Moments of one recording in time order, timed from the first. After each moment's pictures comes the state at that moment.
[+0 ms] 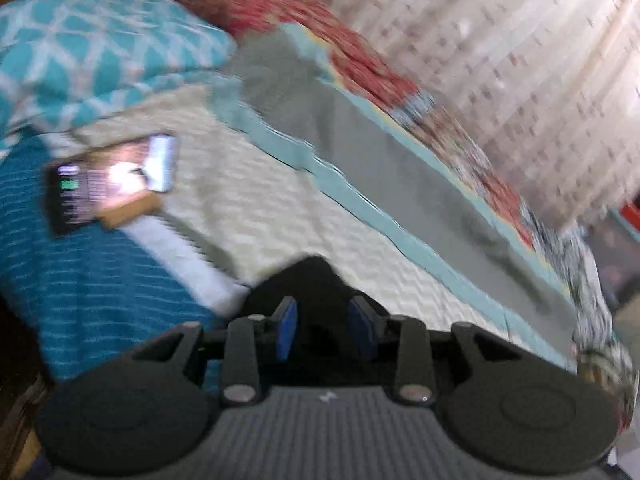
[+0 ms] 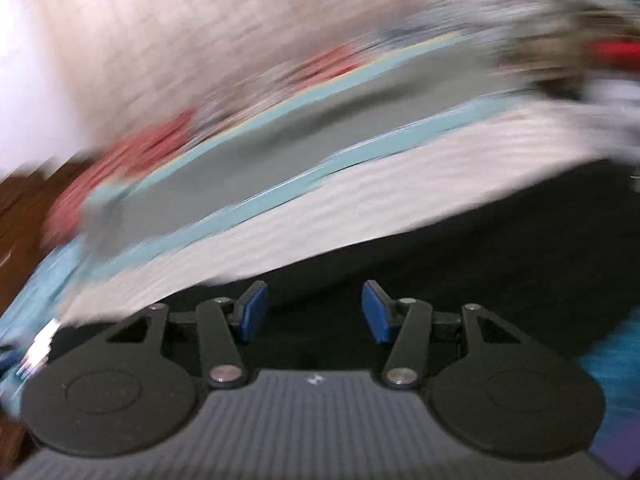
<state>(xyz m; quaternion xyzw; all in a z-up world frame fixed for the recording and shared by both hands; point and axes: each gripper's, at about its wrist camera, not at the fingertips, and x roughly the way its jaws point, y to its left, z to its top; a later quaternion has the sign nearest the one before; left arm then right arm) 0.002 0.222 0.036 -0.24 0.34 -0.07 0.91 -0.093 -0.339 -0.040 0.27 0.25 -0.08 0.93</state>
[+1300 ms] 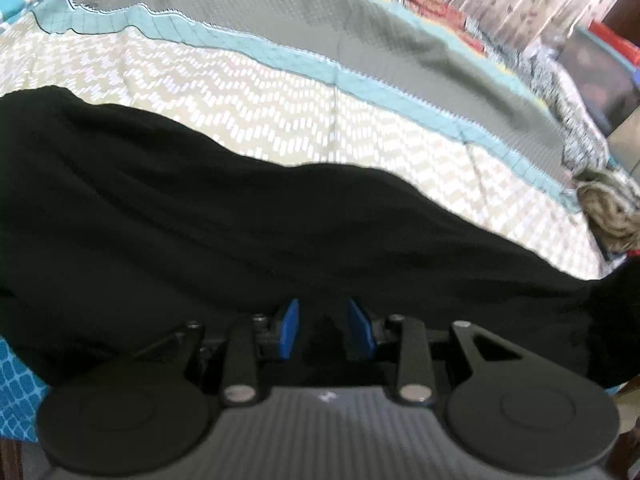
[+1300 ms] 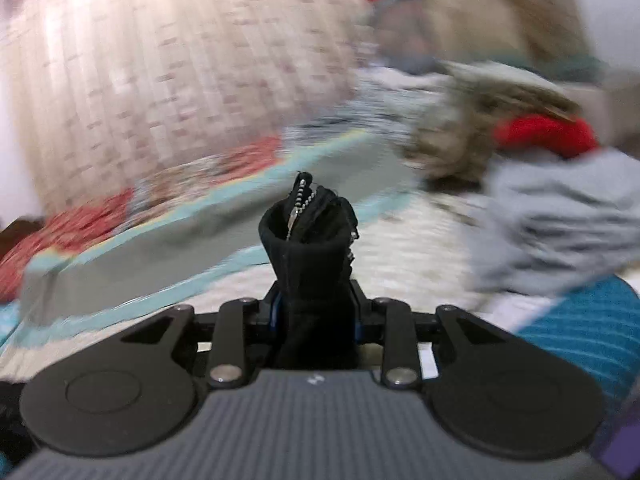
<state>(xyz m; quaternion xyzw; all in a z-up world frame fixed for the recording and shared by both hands) 0.029 0.024 -0.031 -0.12 0.48 -0.17 0.85 -0.112 -0.395 -0.010 0.22 0.16 -0.12 0.96</state>
